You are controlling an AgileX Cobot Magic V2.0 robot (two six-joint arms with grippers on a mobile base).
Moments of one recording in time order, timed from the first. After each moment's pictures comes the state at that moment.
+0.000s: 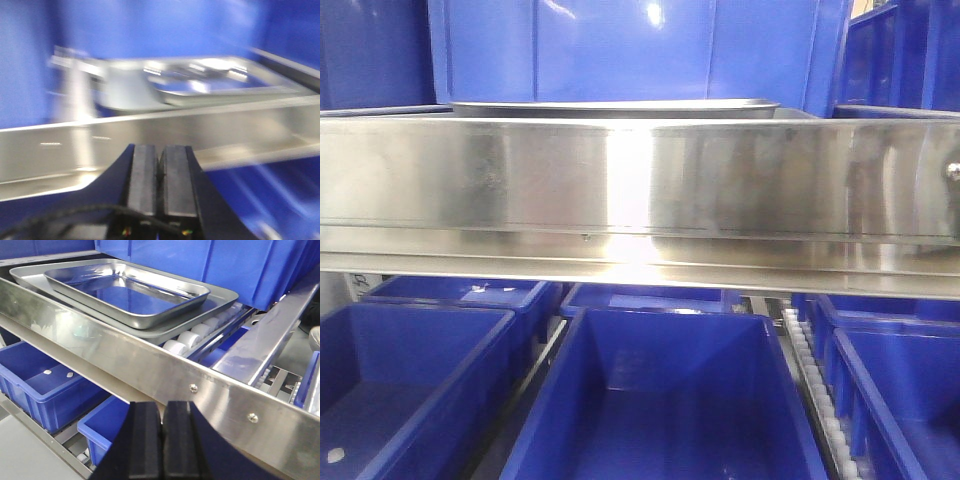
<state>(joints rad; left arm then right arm) -0.37 0.13 -0.46 -0.03 0.56 0.01 0.51 0.24 -0.34 0.00 0.41 0.06</state>
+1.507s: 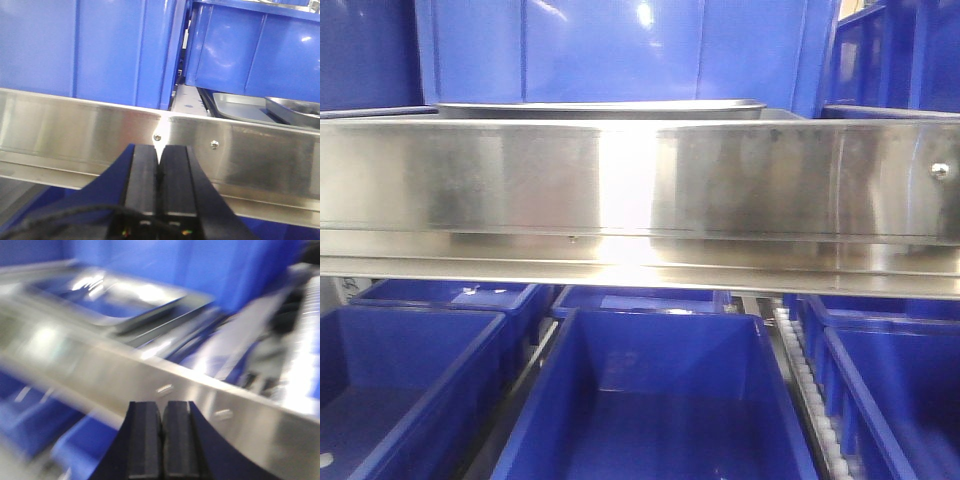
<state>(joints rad) -0.03 -0.01 0.03 -0.08 -0.01 0.03 0.37 0.22 -0.24 0.02 0.24 0.06</state>
